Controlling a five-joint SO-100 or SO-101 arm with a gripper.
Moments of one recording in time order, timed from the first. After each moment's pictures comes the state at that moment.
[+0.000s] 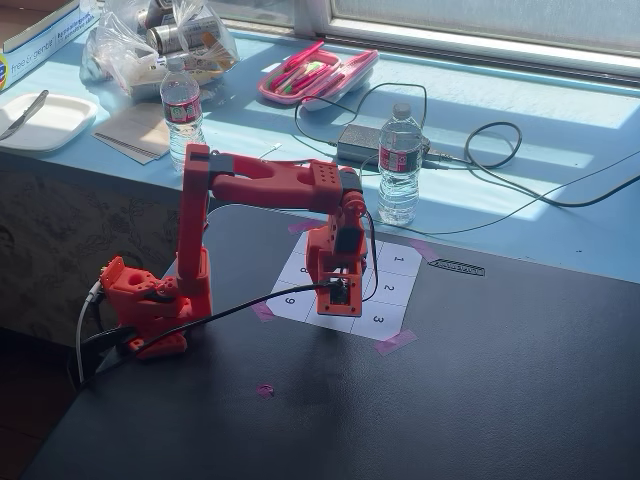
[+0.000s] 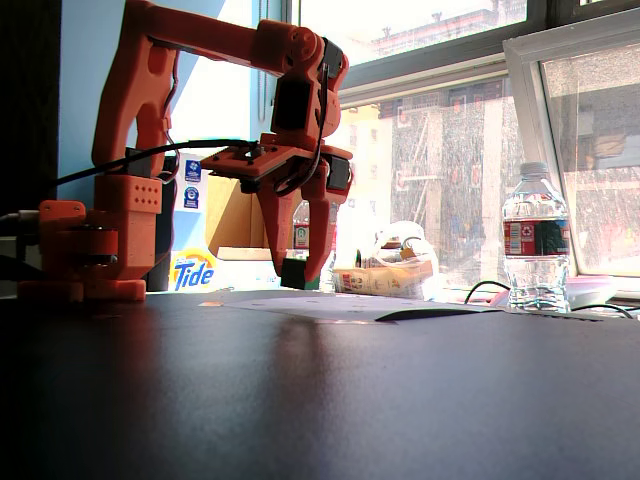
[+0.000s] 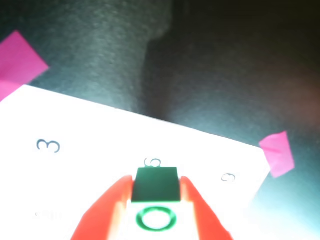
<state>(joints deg) -23.3 84.6 88.8 74.4 10.8</state>
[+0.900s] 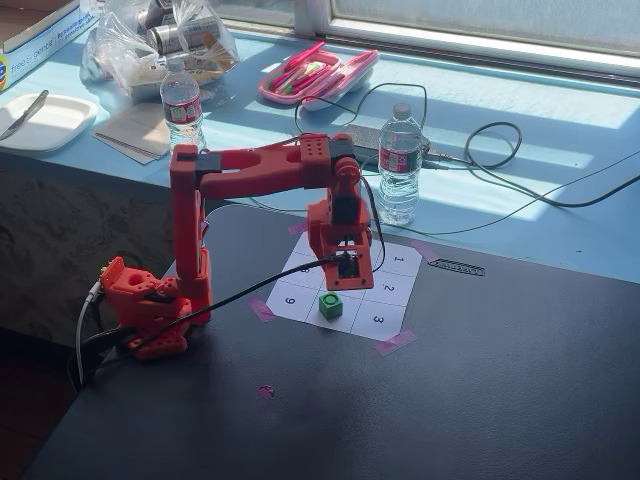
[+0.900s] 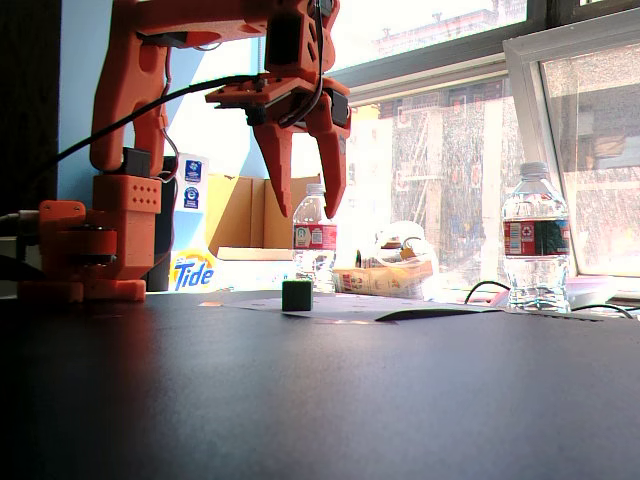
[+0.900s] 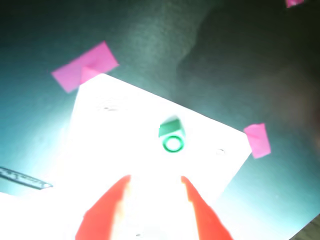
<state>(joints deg) -18.5 94.6 75.1 89.6 2.5</state>
